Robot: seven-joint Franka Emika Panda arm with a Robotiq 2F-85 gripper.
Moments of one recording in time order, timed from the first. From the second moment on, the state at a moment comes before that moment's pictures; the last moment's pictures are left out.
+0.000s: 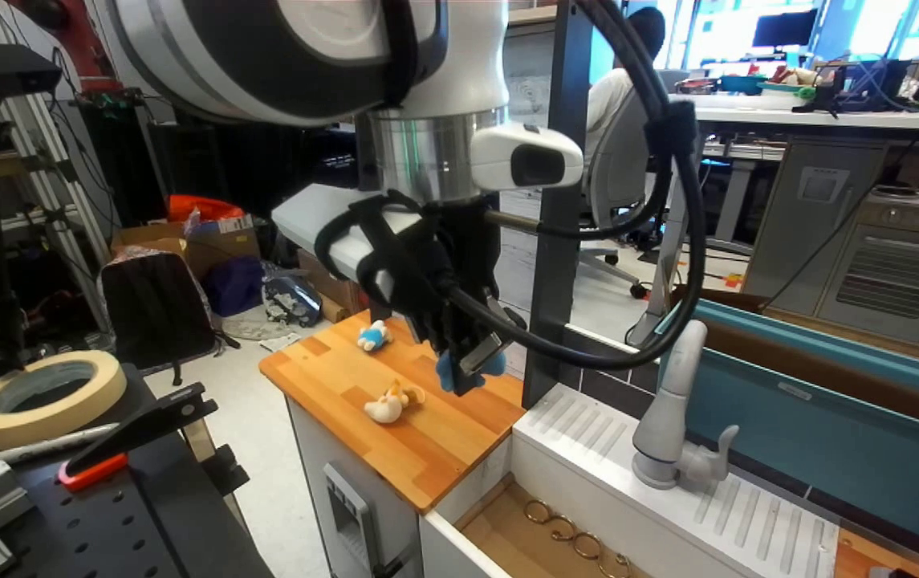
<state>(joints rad) 0.08 0.43 -0.08 -2.36 0.04 2.85 0.01</state>
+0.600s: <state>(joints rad) 0.08 0.79 -0.02 -2.04 0.00 2.76 0.01</state>
